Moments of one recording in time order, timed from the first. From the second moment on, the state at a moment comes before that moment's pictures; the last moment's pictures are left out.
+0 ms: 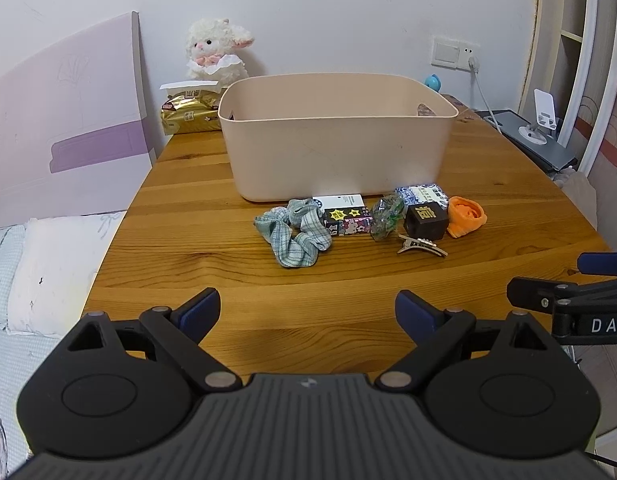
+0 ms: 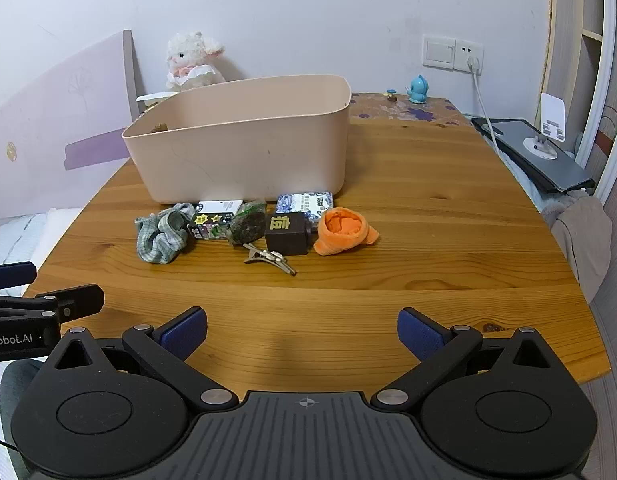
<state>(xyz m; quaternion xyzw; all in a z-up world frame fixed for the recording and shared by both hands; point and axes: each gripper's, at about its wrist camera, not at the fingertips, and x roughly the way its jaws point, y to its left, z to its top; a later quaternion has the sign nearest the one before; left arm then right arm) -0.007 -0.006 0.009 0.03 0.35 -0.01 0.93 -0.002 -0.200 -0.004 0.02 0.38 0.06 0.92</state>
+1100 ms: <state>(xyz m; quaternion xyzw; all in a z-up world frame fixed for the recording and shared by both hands) 0.006 -0.001 0.003 0.01 0.36 -0.01 0.93 0.011 -0.206 -0.010 0.02 0.39 0.05 0.92</state>
